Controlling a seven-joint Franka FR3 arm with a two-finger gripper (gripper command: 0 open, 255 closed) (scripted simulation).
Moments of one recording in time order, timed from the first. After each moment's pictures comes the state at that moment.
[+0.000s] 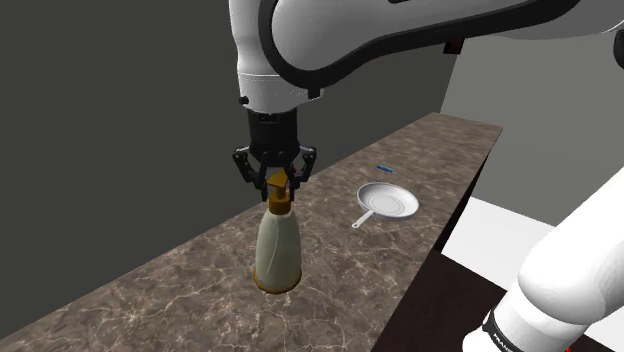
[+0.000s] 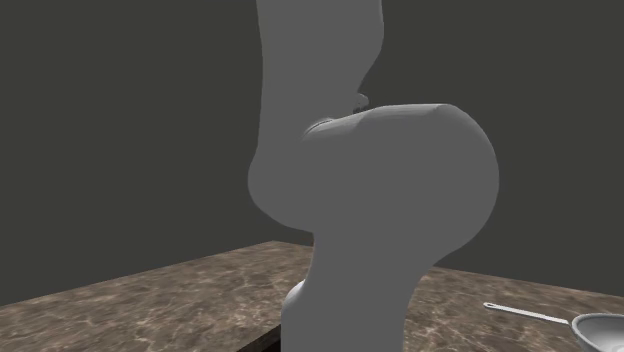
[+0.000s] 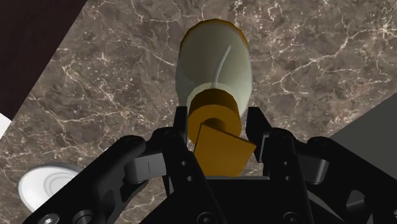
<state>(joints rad) -0.23 -0.16 0.79 -1.92 0.07 1.78 1.28</state>
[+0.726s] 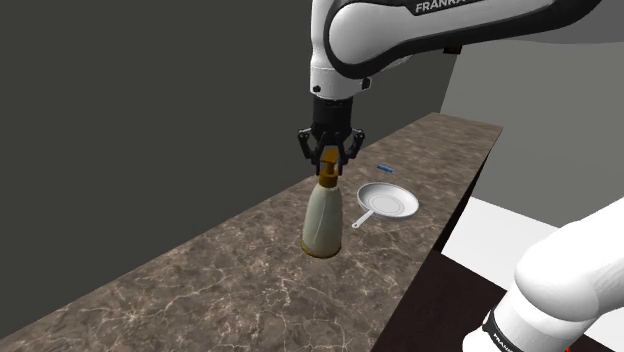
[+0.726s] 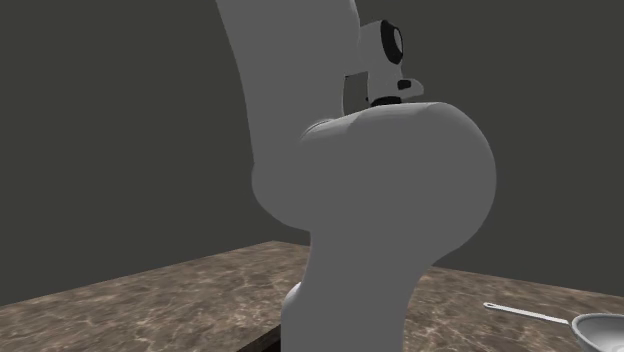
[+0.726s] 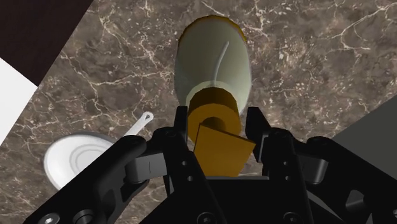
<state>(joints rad) -0.29 -0.37 0.55 -2.13 0.14 1.79 0.94</state>
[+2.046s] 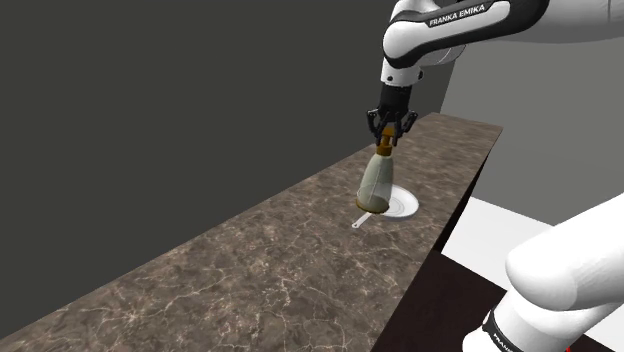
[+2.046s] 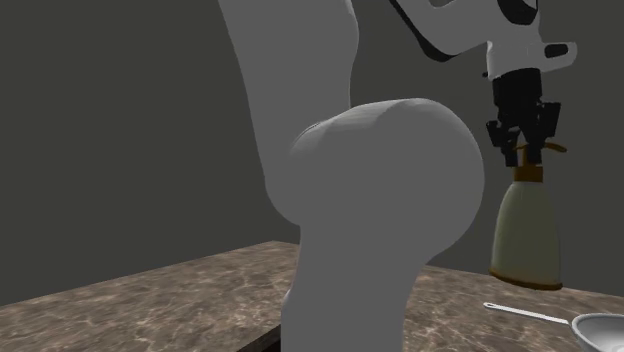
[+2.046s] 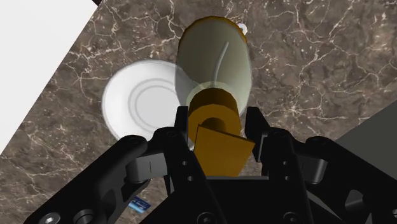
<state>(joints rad) -0.47 -0.34 0.21 -2.16 0.02 1.84 0.46</state>
